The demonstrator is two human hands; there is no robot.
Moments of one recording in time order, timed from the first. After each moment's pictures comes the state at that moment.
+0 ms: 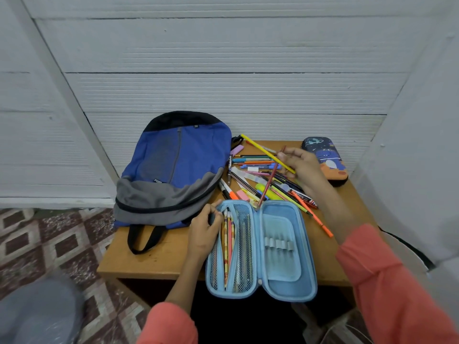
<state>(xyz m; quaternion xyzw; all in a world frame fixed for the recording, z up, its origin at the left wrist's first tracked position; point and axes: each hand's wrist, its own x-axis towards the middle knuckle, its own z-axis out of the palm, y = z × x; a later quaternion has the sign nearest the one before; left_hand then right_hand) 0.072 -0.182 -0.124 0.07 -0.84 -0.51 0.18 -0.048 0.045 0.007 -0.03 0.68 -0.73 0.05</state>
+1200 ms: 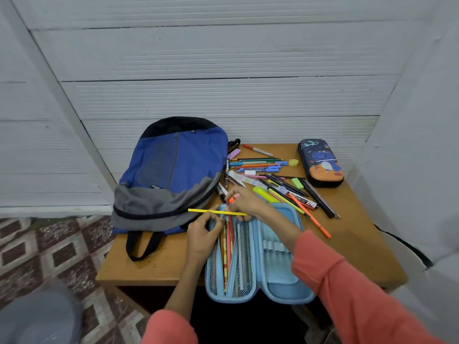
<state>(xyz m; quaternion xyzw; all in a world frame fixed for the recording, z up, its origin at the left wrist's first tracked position) 0.071 -0.184 -0.127 0.06 -0.83 -0.52 0.19 -0.016 -0.045 -0.045 -0.10 0.83 -0.49 0.25</state>
